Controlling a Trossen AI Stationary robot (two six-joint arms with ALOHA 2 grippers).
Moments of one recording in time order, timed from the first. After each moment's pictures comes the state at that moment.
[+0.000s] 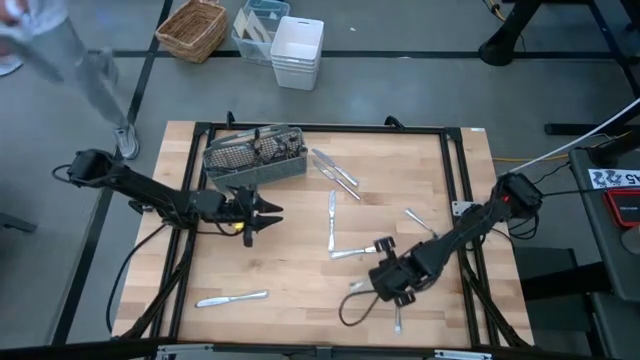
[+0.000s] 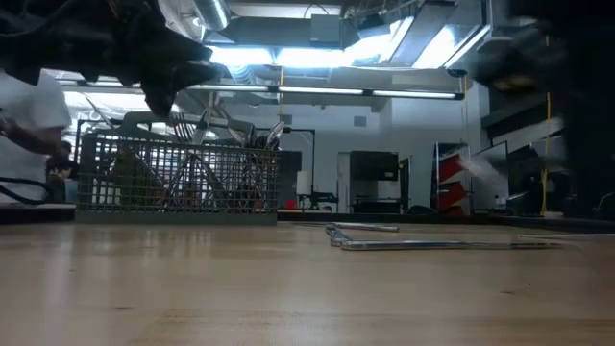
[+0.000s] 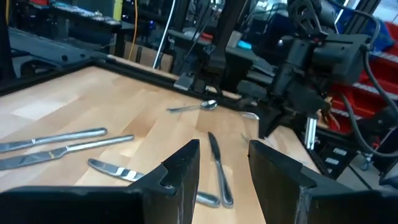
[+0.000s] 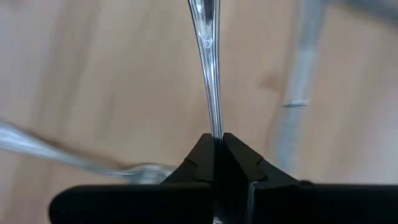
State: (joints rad) left arm -0.21 0.97 0.21 0.70 -0.28 -0.31; right arm 0.59 1.68 1.15 -0.83 0.16 0.23
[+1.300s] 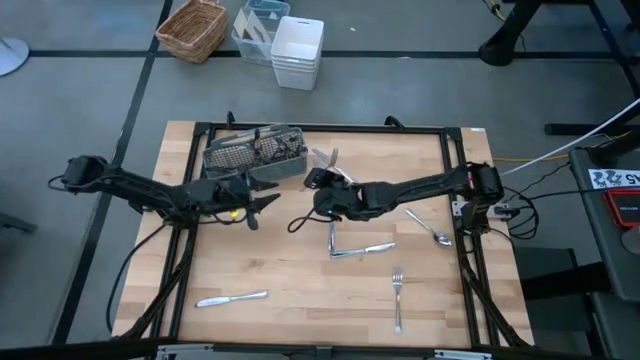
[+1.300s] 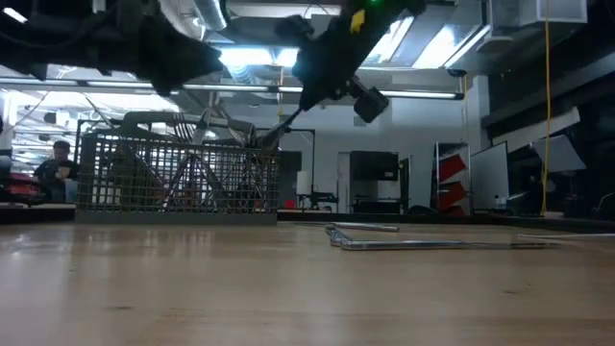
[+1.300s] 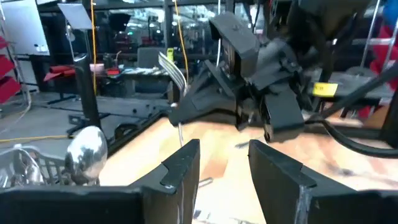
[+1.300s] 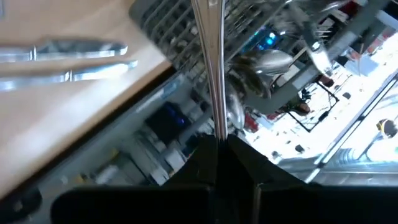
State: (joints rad) left arm -0.09 0.90 0.21 0.72 -0.38 0.01; right arm 0.08 1.89 1.45 -0.33 0.92 -1.56
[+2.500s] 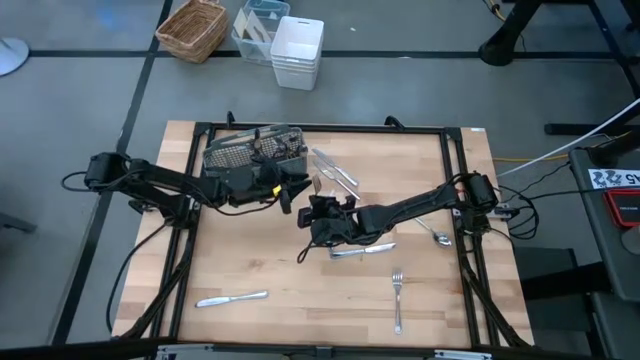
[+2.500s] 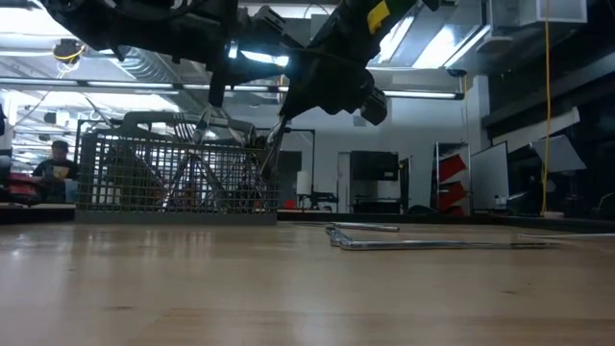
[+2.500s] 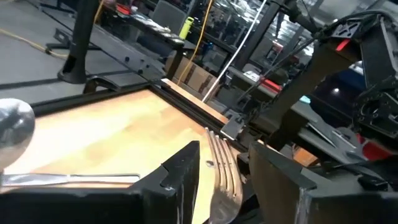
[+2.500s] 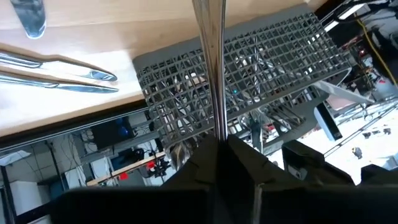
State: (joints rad) left arm 0.03 1.27 0.57 0.64 -0.32 -0.50; right arm 0.22 1.96 1.45 -0.29 0.87 -1.94
